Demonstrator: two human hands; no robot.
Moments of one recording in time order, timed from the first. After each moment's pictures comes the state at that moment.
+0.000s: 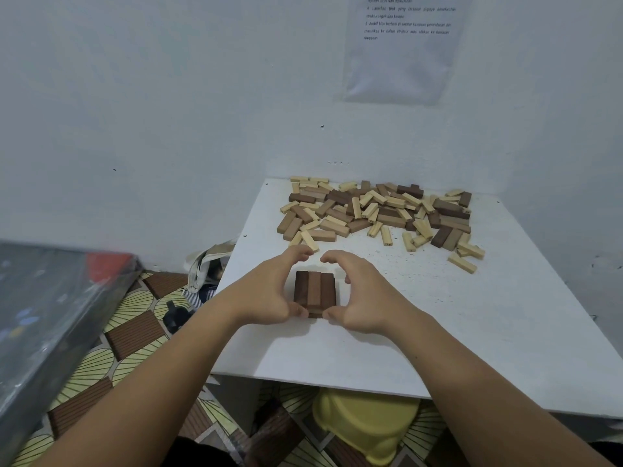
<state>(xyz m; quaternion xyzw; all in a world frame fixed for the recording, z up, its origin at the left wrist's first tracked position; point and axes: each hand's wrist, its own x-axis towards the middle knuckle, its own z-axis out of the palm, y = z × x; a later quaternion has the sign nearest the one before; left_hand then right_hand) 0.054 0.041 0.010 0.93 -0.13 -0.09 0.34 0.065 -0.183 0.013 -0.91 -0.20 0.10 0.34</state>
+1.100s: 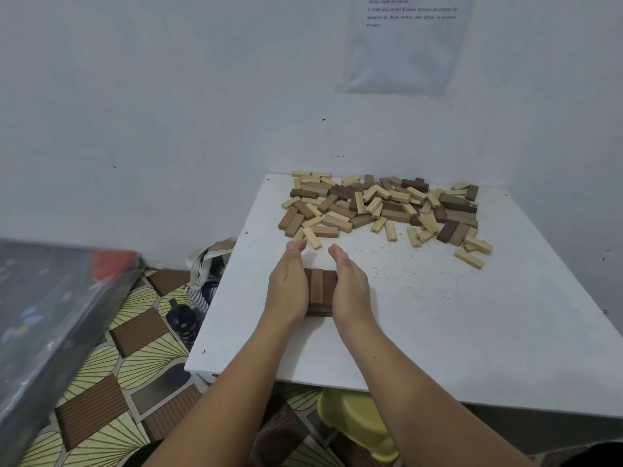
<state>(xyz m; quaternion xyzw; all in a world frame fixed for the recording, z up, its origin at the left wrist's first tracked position) 0.058 -0.024 -0.024 0.74 0.14 0.08 0.65 0.061 -0.121 -0.019 -0.66 0.12 0.04 0.74</state>
